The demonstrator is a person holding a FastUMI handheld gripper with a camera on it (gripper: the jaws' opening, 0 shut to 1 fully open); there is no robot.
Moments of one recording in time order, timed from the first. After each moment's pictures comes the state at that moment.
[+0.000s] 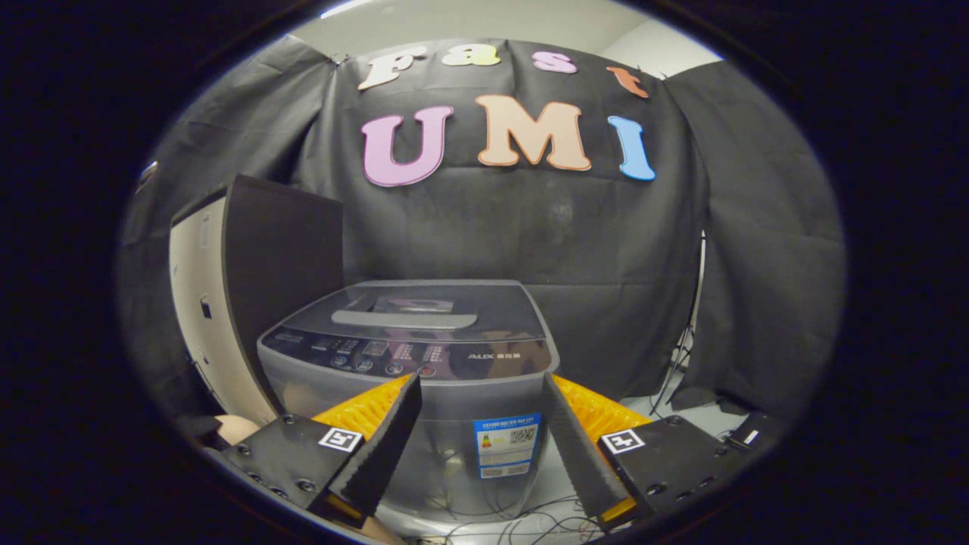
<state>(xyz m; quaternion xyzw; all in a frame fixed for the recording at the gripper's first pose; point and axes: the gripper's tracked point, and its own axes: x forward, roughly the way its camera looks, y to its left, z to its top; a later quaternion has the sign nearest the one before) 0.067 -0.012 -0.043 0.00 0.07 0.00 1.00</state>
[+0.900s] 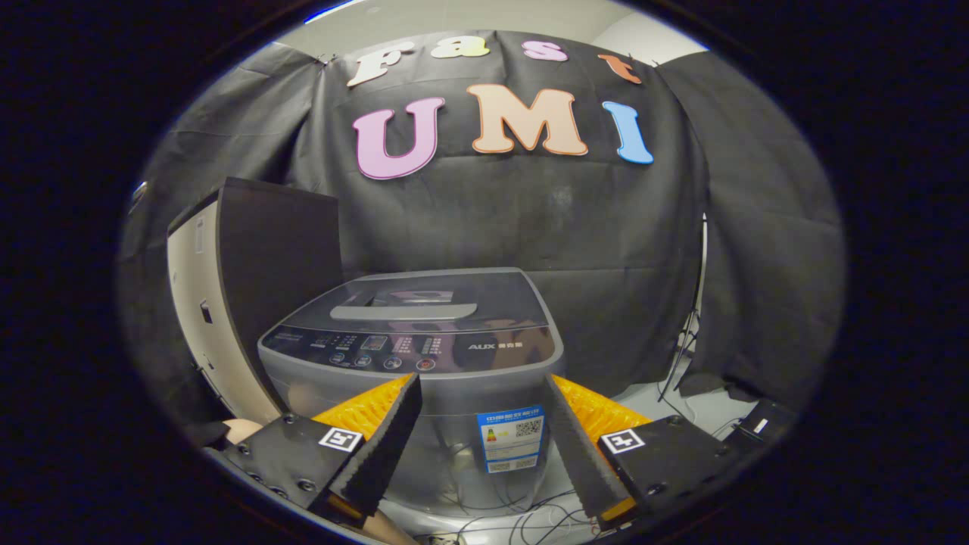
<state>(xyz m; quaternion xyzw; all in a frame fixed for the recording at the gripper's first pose) 0.068 -0.016 -0.053 0.02 0.08 -0.01 1.00</state>
